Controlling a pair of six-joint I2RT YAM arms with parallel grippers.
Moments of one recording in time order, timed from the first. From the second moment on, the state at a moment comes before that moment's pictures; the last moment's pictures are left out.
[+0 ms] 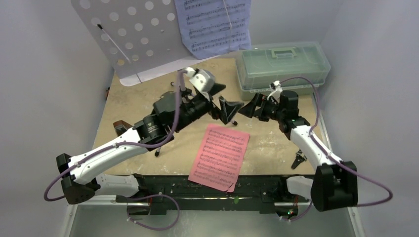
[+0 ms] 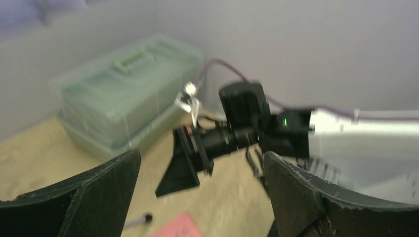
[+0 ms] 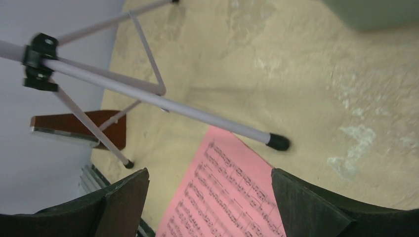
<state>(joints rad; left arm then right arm) -1.05 1.19 1.31 0.10 -0.14 -0.18 0.13 1.16 0.73 -0.02 -0.55 0.55</state>
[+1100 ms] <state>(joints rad) -1.10 1.62 0.80 -0.02 -0.15 -0.39 0.18 1.48 0.54 0.13 -0.57 0.59</state>
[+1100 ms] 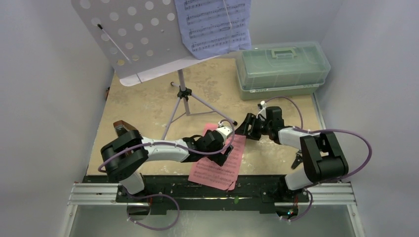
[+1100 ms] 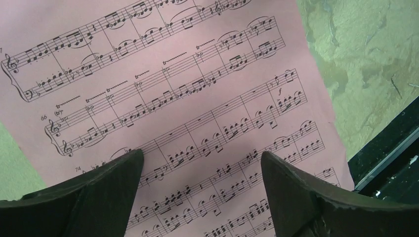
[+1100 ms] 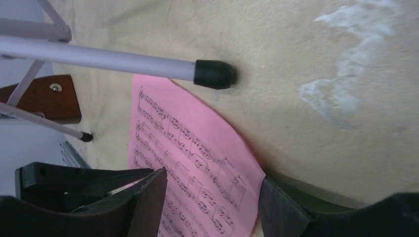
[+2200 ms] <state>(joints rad) -1.08 0.83 0.81 0.16 -0.35 -0.33 0.25 0.61 0.67 0.18 -0.97 0.44</state>
